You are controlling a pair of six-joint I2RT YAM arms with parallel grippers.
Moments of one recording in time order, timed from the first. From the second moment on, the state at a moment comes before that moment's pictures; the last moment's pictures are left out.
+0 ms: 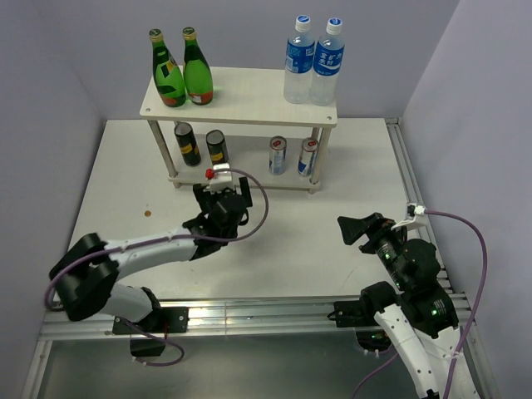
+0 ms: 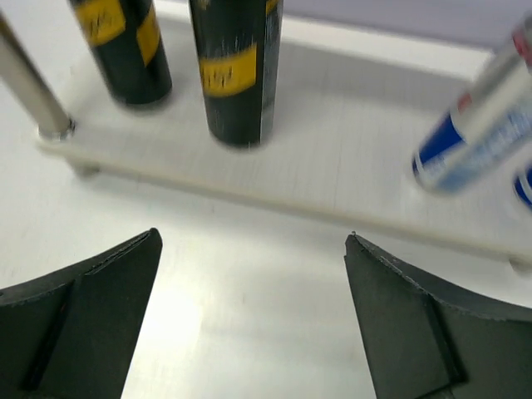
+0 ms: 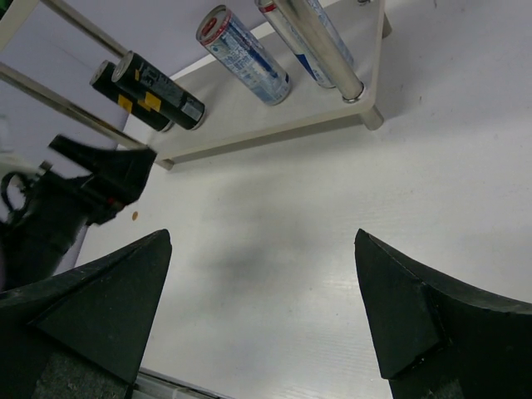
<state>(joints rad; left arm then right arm) -0.90 1.46 0.77 0.37 -1.00 -0.38 0.32 0.14 0.61 -0.65 0.04 0.66</state>
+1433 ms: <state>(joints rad) -1.23 0.72 1.31 -1.06 -1.30 -0.76 0.74 0.87 1.38 -0.77 0.38 0.50</state>
